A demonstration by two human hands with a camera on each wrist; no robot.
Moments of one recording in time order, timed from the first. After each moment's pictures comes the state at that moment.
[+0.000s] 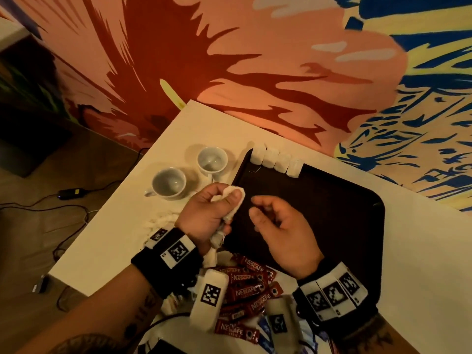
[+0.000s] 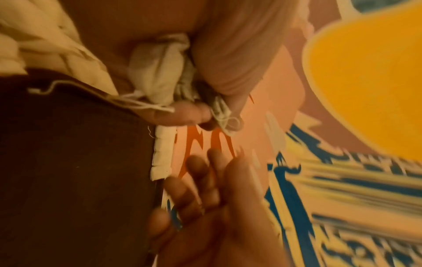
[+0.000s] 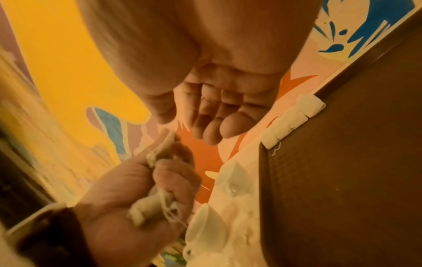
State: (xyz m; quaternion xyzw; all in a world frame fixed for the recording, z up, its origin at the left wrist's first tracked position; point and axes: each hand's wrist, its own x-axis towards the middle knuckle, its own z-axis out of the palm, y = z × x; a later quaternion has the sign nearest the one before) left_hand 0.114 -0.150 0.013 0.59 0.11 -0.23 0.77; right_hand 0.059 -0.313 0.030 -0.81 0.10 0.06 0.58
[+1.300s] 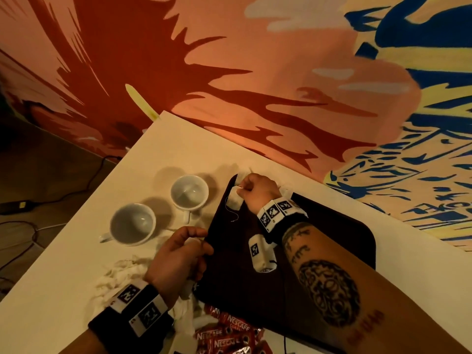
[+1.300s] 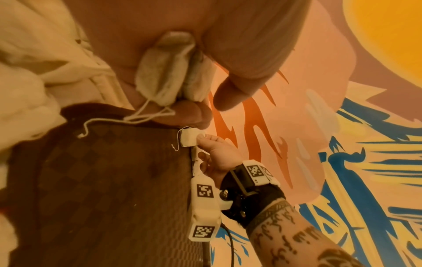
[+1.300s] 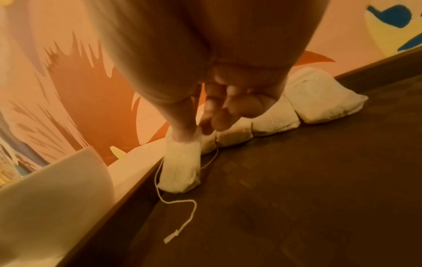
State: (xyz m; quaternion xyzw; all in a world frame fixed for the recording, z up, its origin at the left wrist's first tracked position) left_hand 0.158 -0.143 -0.041 0.57 0.21 -0.29 0.74; right_hand 0.270 -0.355 -0.064 -0.93 0.17 0.16 0.28
